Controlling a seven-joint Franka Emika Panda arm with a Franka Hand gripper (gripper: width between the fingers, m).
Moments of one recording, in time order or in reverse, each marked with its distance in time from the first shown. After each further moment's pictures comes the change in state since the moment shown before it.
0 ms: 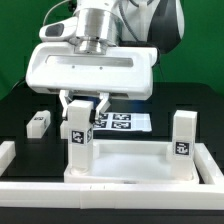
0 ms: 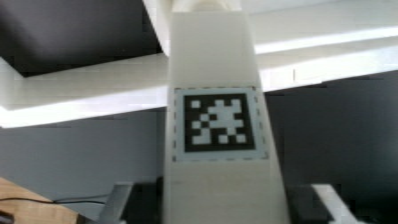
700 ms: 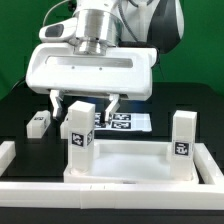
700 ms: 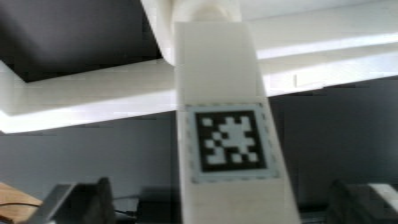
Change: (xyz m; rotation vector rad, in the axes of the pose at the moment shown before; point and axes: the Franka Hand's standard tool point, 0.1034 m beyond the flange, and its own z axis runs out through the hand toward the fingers) arm -0.002 0.000 0.001 0.002 -0.016 0.002
